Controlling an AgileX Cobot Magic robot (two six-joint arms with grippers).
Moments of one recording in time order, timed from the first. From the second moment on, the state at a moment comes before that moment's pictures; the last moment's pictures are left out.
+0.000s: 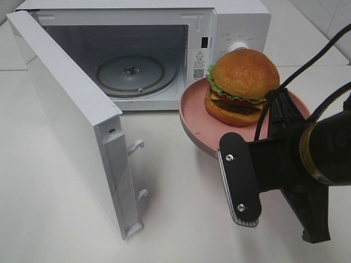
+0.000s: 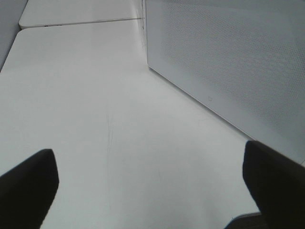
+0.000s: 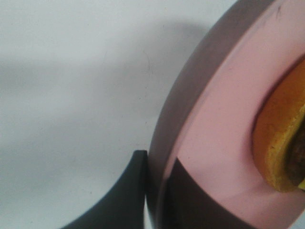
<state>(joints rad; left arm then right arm) -0.07 -0.01 -0.52 -0.06 1.08 0.07 0.98 1.31 -0.63 -0.77 0.66 -0.21</state>
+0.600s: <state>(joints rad) -0.07 -0.01 -0.52 -0.06 1.08 0.07 0.81 1.31 -0.63 -0.68 0.41 -0.72</state>
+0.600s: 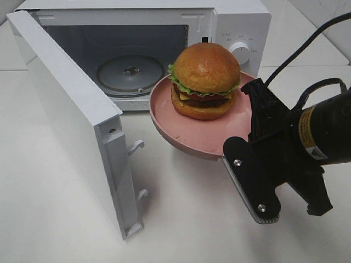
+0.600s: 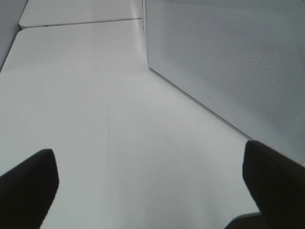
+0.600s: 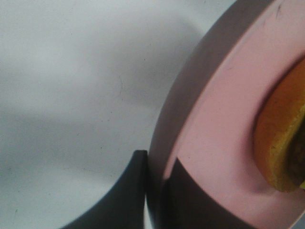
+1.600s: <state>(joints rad) -0.07 -0.01 -0.52 -0.06 1.08 0.07 0.58 1.32 -0.63 -0.02 0.34 -1.71</state>
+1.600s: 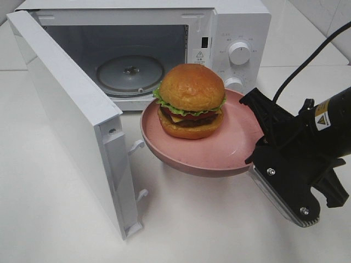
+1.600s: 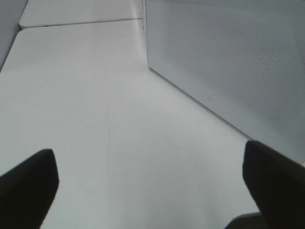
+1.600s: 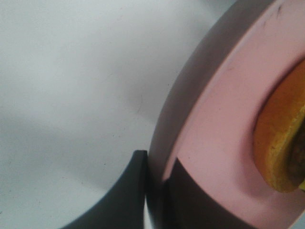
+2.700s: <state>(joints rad) -0.07 -0.01 -0.52 -0.06 1.08 0.07 0.64 1.56 -0.81 -0.07 0.30 -1.70</state>
